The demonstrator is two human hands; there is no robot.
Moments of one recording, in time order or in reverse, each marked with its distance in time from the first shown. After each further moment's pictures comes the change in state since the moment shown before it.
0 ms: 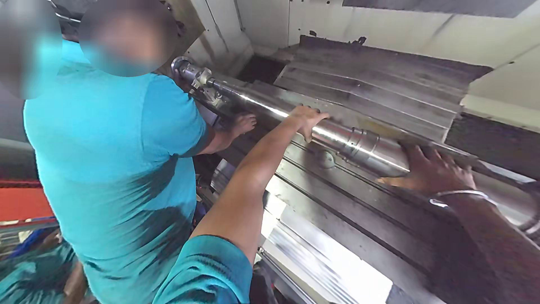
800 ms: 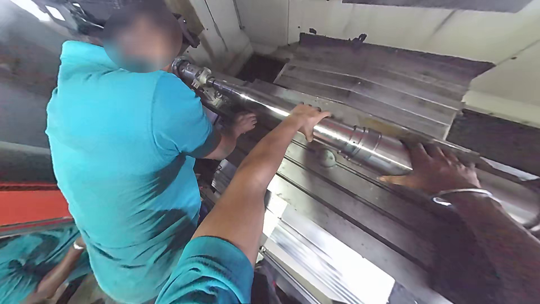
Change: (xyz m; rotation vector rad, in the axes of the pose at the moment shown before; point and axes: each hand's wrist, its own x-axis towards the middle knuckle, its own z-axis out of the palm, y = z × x) left_hand 0.002 -0.002 0.003 0.006 0.015 0.010; right_hand -0.004 -0.003 -0.002 -0.003 0.041 -0.015
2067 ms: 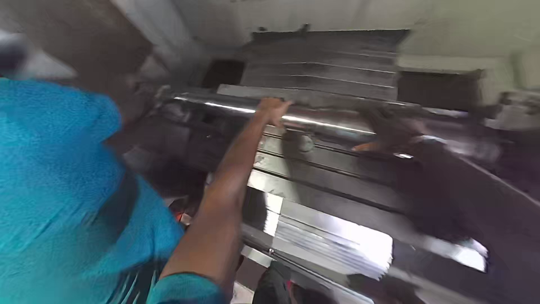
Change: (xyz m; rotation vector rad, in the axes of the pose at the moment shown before) left_hand -0.015 0.000 -0.005 0.004 -0.023 -0.031; right_hand -0.004 -0.008 -0.010 0.016 -0.069 -0.041
